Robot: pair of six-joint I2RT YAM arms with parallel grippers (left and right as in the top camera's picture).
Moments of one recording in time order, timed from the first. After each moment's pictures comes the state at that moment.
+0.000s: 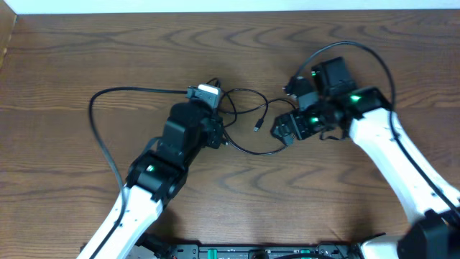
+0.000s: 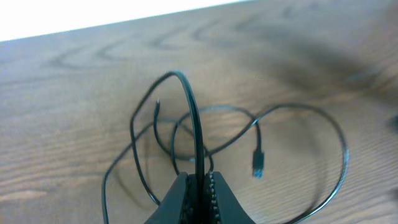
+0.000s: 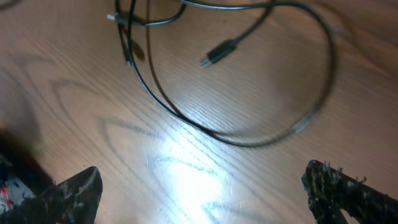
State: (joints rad) left arm -0.48 1.09 0.81 -0.29 -0.07 -0.12; right arm 0.35 1.56 1.25 -0.90 -0.38 -0.04
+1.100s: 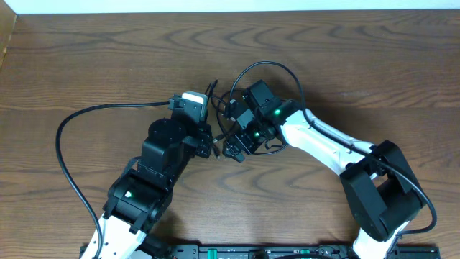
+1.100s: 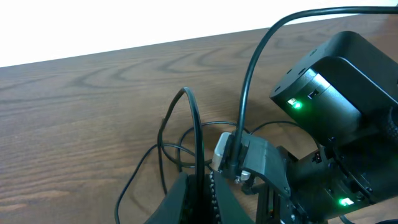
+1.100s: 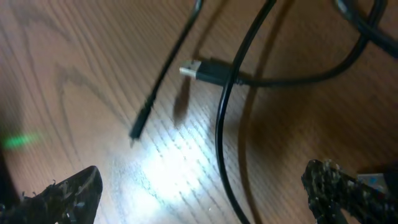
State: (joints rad) left arm -0.48 0.90 0.81 -0.38 -0.09 -0.13; right arm 0.64 1.90 1.25 -0.54 -0.43 -0.07
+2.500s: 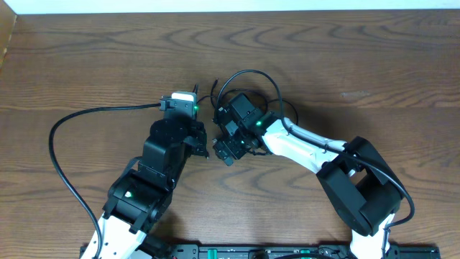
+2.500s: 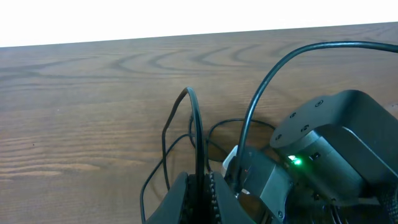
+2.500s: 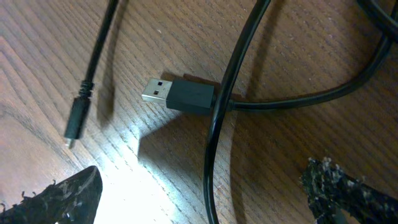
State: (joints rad) left arm -0.48 0.90 0.81 -0.42 -0.23 -0.20; right arm 0.74 1.99 1.25 -0.43 -0.22 0.05
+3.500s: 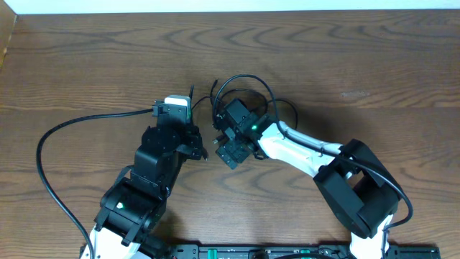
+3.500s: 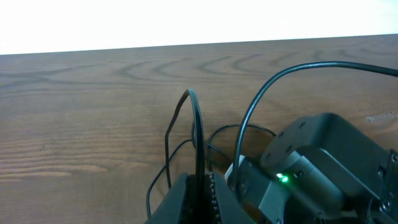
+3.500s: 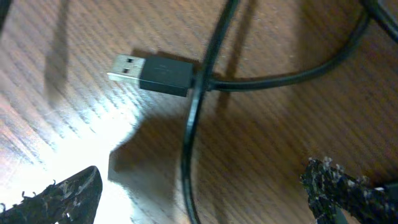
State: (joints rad) left arm -0.48 0.83 0.81 -0.45 -0.24 -0.20; right arm 0.78 1.99 1.25 -0.48 -0.07 -0.01
